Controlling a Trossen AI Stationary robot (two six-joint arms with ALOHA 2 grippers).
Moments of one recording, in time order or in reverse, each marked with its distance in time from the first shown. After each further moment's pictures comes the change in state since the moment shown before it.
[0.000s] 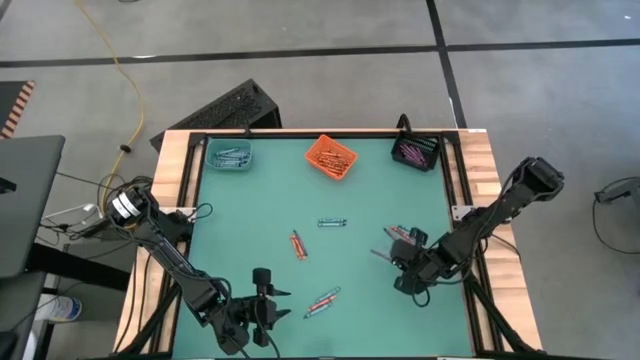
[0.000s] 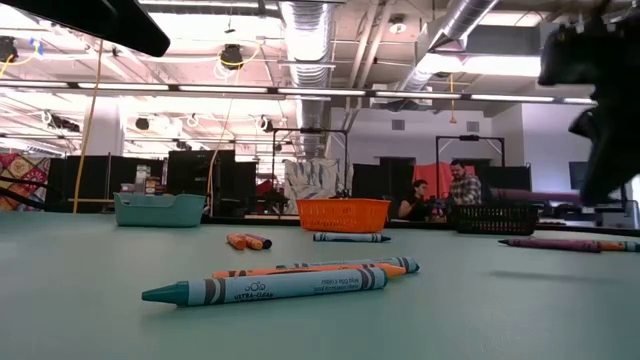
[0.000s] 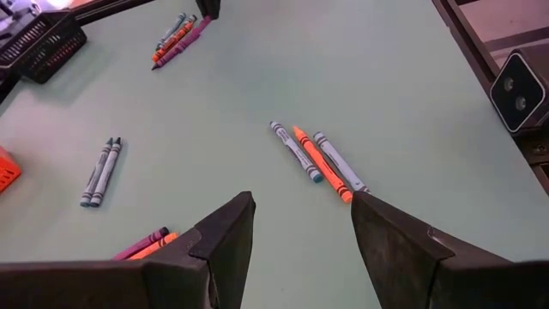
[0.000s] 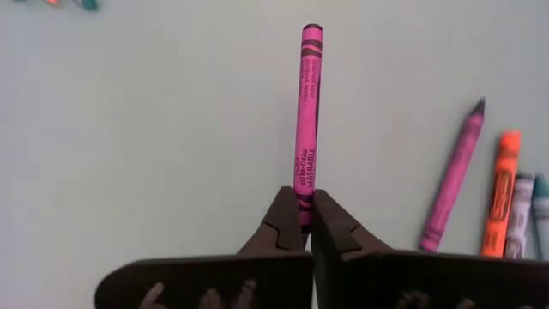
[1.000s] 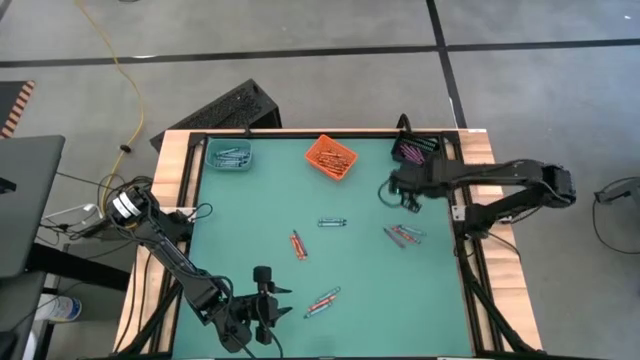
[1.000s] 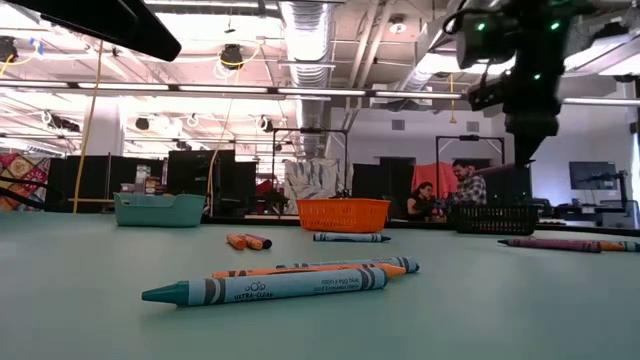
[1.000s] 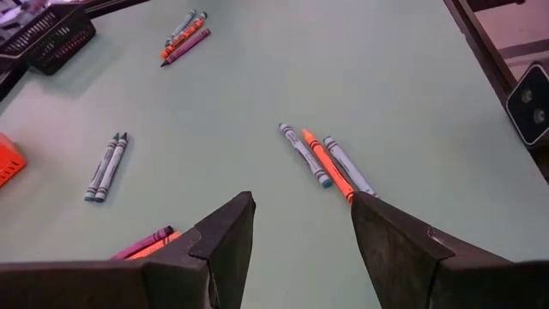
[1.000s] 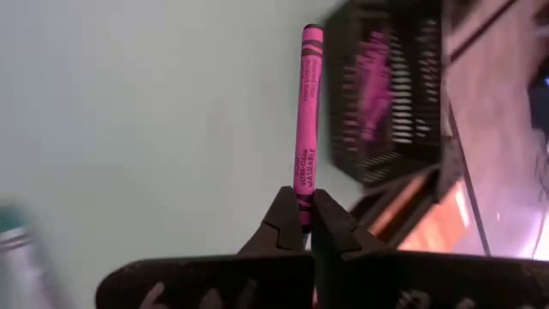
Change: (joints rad) left arm 0.016 0.000 0.000 0.002 -0.008 -0.025; right arm -0.800 -0.097 0.194 -0.625 0.192 -0.651
